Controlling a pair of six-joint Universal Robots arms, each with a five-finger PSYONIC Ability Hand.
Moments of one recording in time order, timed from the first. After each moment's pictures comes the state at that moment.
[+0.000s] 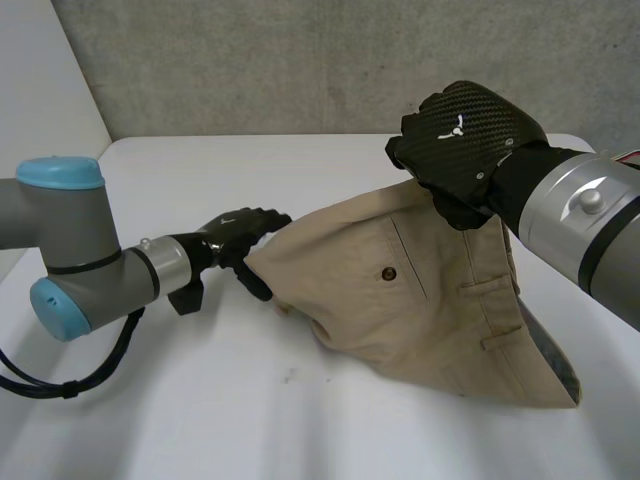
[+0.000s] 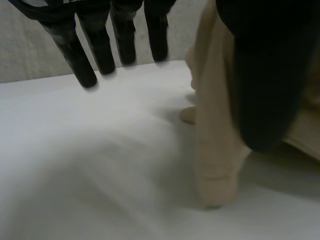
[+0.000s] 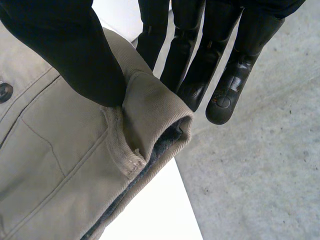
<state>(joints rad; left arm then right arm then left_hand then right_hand) 4.45 -2.28 -1.23 3.09 -0.93 3.16 2.10 -1.48 1.29 0.34 1.35 2.37 0.41 0.39 0.38 0.38 0.21 0.97 1.18 1.18 1.19 0.97</state>
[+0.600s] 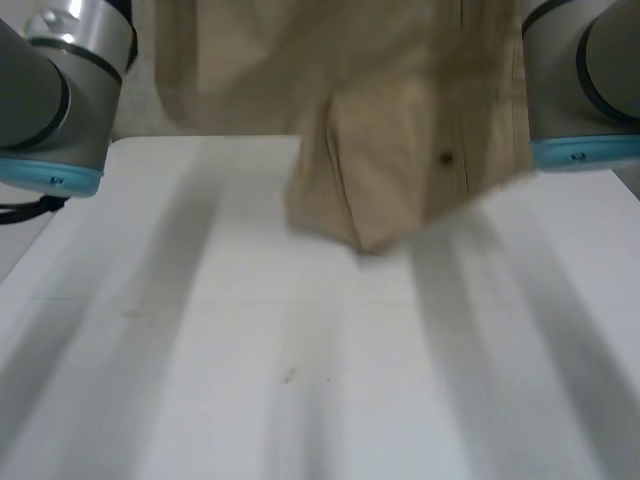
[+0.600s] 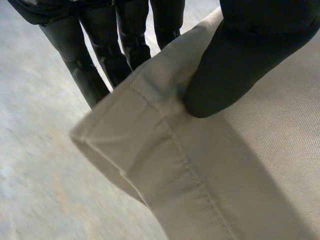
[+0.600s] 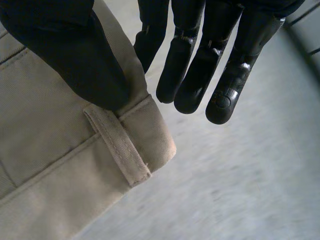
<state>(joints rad) 4.33 -1.97 -0.98 3.59 -1.50 3.25 2.07 -1.18 0.89 -0.52 1.62 2.33 1.13 1.17 1.17 1.17 0.96 0.98 1.18 1.18 1.19 0.97</state>
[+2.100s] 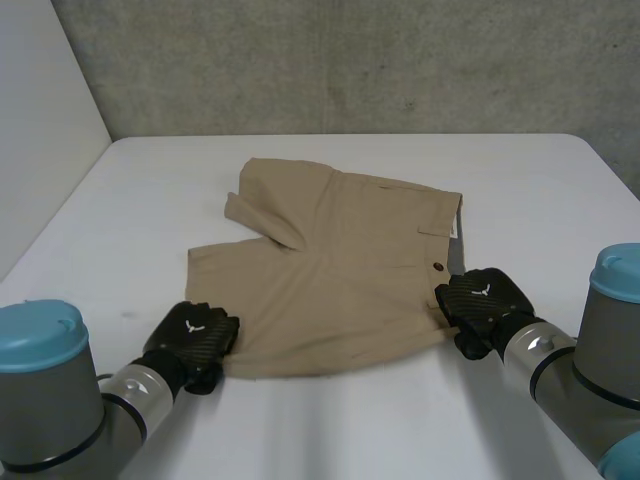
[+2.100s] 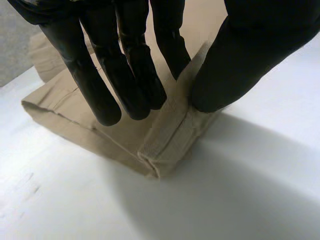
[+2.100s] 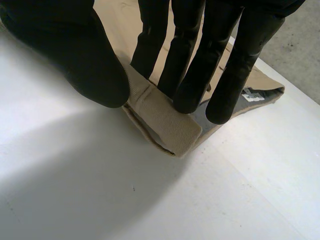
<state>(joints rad) 4.34 -1.88 -2.05 3.47 -1.41 3.55 1.91 -1.23 1.85 -0.16 1.40 2.69 1.13 1.18 1.17 1.18 0.98 0.99 1.18 1.20 1.19 0.99</state>
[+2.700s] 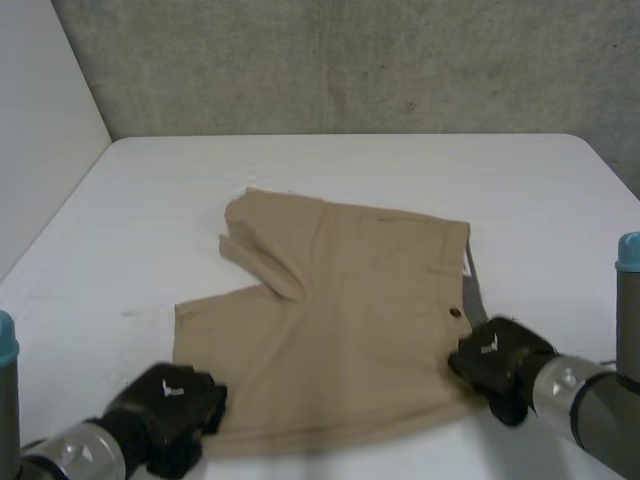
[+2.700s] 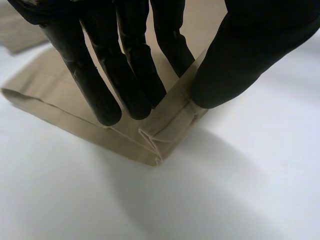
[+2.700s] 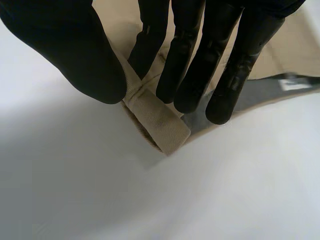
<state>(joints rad) 4.33 -1.56 -2.11 2.92 -1.39 3.59 1.91 -1.35 1.84 0.31 1.40 2.30 1.13 1.20 1.19 1.19 0.98 0.99 1.18 1.20 1.19 0.99</state>
